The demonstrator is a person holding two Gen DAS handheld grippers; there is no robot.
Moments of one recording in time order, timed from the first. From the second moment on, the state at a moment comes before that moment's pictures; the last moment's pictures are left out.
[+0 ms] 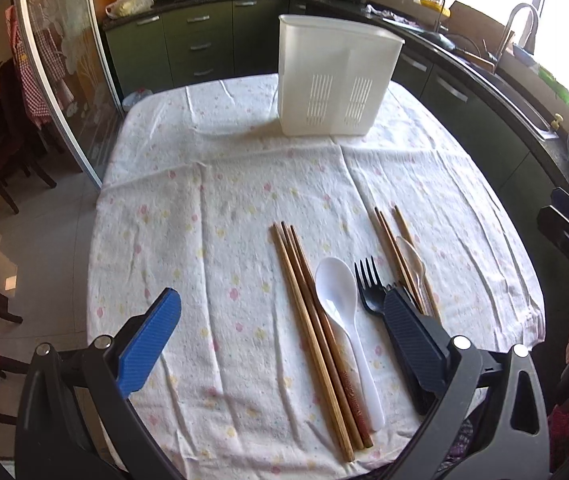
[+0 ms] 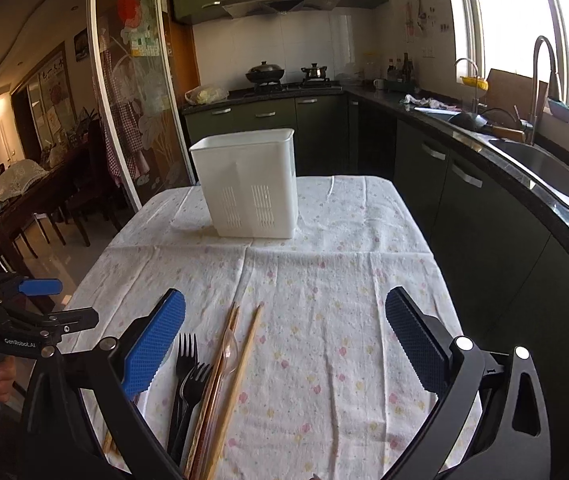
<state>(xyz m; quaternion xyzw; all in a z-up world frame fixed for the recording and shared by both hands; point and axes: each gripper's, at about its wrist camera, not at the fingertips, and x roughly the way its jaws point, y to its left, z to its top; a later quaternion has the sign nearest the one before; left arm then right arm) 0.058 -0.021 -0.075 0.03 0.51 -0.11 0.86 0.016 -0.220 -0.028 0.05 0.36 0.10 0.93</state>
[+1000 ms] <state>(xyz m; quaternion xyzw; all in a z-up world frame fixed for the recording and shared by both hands) 0.095 -0.079 -0.160 -0.03 0.72 -0.12 0.68 0.050 -0.232 -0.075 0.10 0.56 0.16 0.80</state>
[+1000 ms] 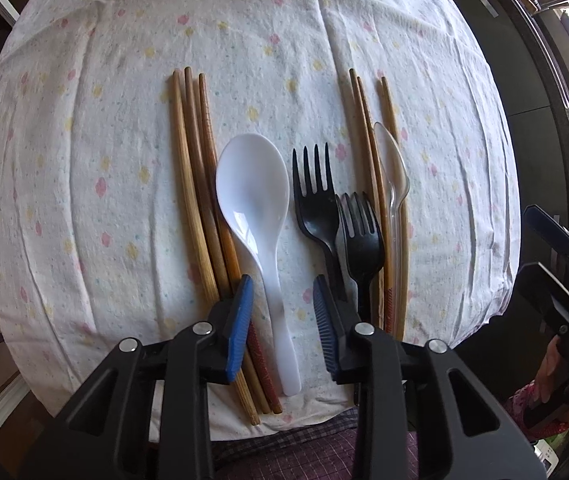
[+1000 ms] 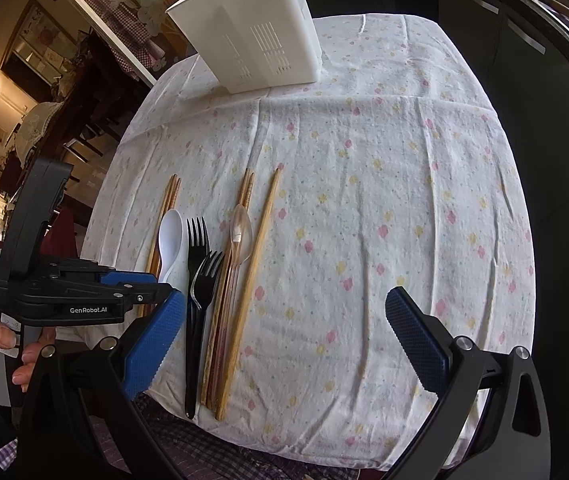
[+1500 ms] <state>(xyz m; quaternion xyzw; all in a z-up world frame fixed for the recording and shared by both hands) 0.115 -0.084 -0.164 -0.04 0.72 -0.12 0.69 0.054 -0.224 -0.080 0.10 0.58 0.16 0.79</state>
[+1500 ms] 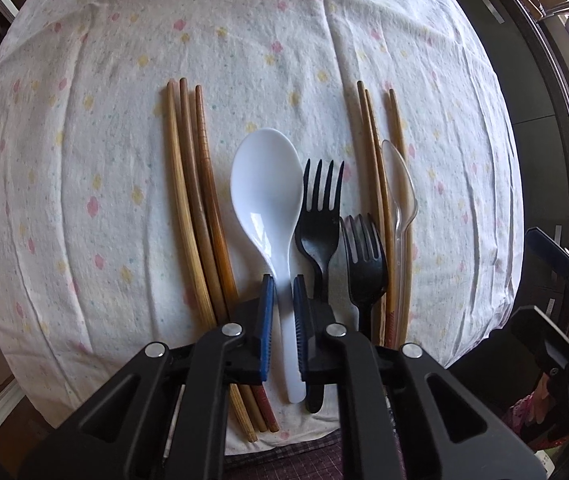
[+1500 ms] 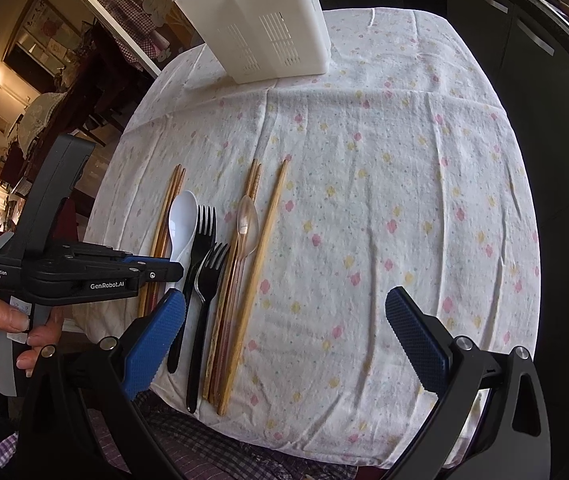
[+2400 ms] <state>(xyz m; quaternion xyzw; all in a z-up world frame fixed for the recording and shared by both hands) 0.125 -0.042 -0.154 0.01 0.69 -0.11 0.71 0.111 -0.144 -0.126 0.06 0.69 0.17 0.70</state>
